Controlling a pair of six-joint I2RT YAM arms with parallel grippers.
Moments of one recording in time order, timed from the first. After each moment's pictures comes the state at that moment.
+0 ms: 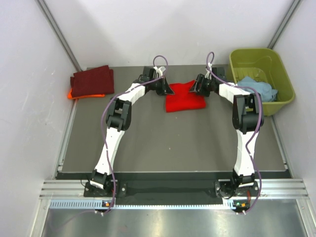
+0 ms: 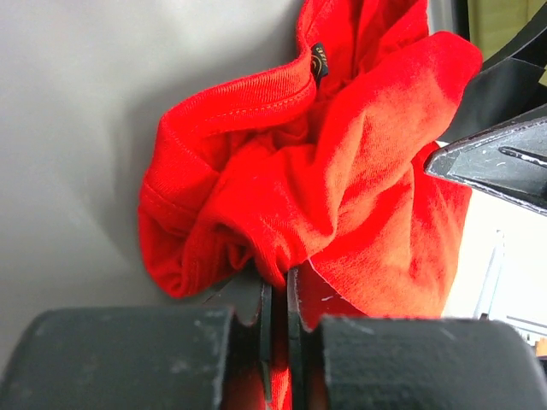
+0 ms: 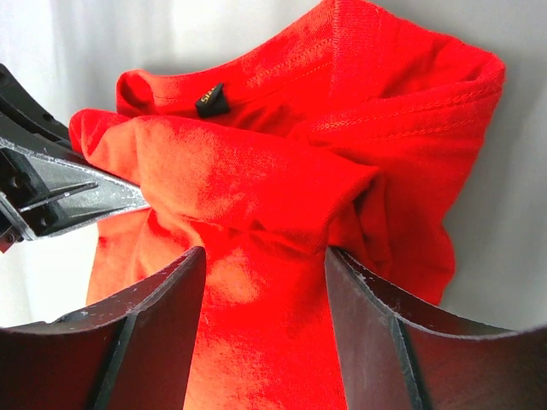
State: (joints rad) left arm -0.34 2.69 2.27 -0.26 0.77 -0.50; right arm 0.14 2.22 1.64 -0.18 -0.46 0.43
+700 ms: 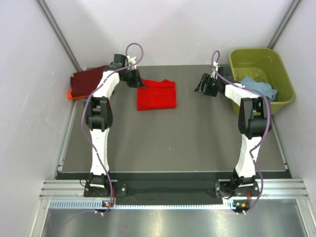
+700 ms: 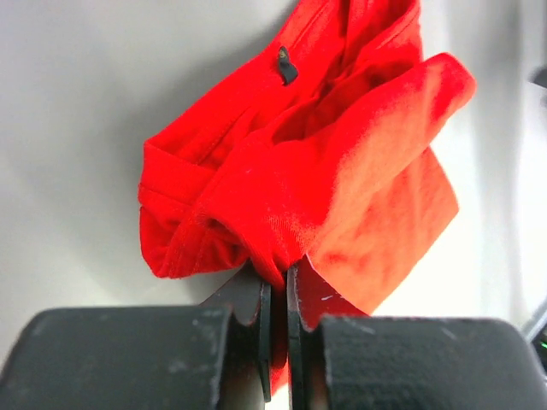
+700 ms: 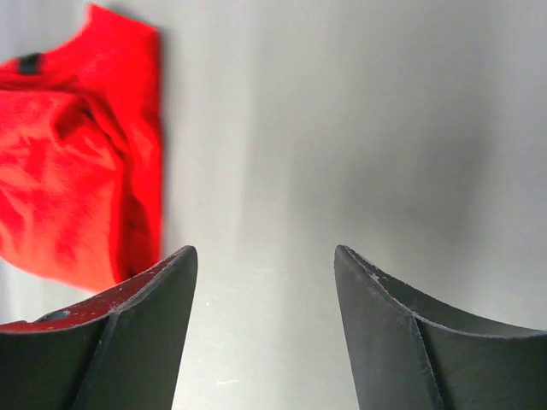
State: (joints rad) left arm -0.14 2.43 2.21 -0.71 0.61 -0.17; right arm 0.10 2.09 1.53 -0.20 -0.40 0.36
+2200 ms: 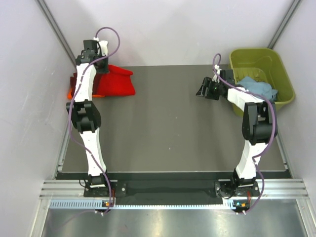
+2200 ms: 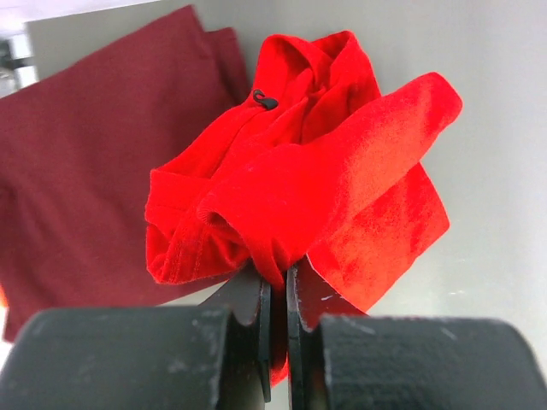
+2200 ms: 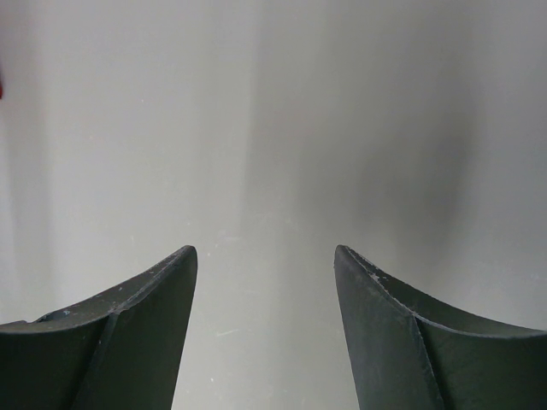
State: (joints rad) left arm 0.07 2.32 2.42 -0.86 0.14 0.14; right arm 0.10 1.95 1.38 -0.20 -0.39 0.32
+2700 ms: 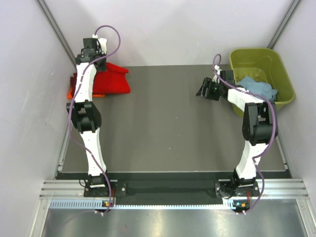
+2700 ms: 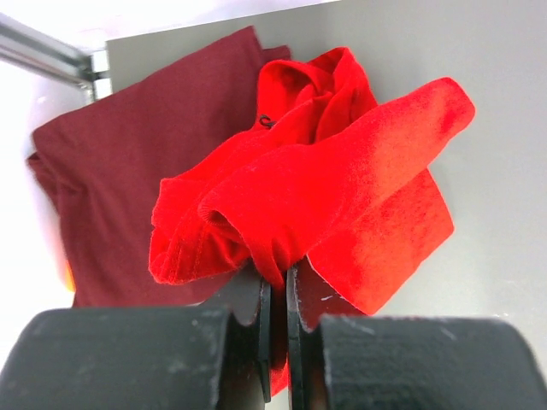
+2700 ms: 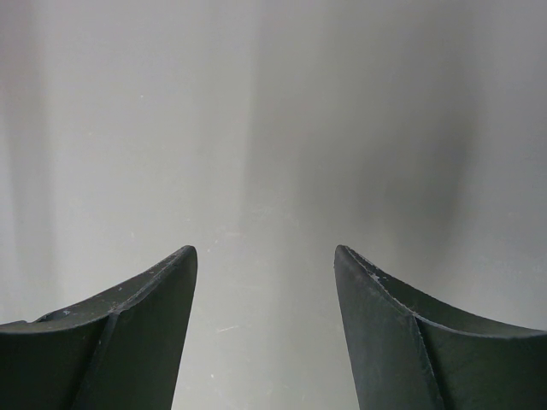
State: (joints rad) left arm 0.08 2.32 2.46 -0.85 0.02 0.19; right arm 0.10 1.94 1.37 -0.20 -0.39 0.32
